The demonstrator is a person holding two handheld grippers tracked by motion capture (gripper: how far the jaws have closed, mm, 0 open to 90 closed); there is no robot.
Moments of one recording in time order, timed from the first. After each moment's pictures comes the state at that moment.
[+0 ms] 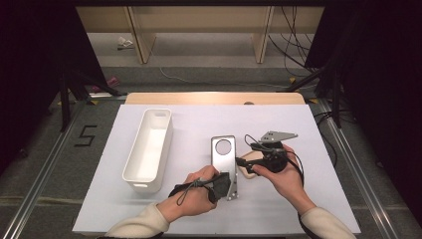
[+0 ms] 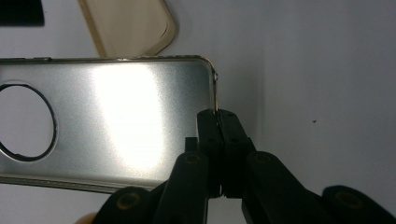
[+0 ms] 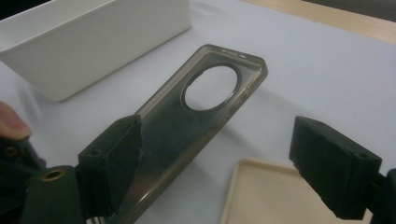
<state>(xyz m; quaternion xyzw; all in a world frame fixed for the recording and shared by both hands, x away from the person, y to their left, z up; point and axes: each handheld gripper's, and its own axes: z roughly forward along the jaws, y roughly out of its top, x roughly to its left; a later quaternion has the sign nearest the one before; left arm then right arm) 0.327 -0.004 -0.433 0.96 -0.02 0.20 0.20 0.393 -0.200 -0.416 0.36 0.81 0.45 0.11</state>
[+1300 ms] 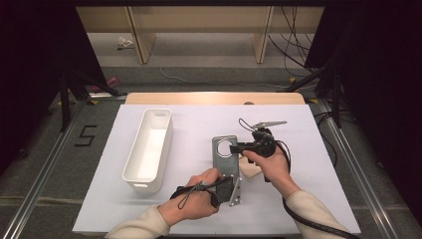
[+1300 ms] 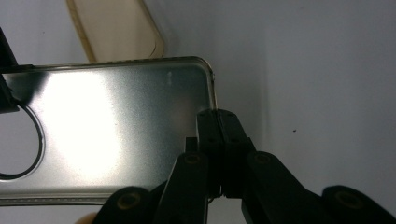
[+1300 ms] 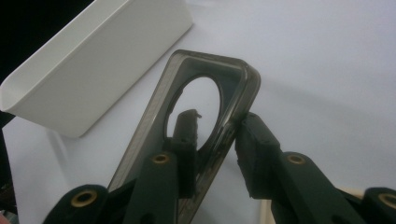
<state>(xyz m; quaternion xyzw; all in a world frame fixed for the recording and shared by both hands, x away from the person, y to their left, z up) 0.317 -0.009 -0.429 0.96 -0.04 0.19 0.20 0.434 -0.184 -0.426 0.43 0.78 0.45 0.00</state>
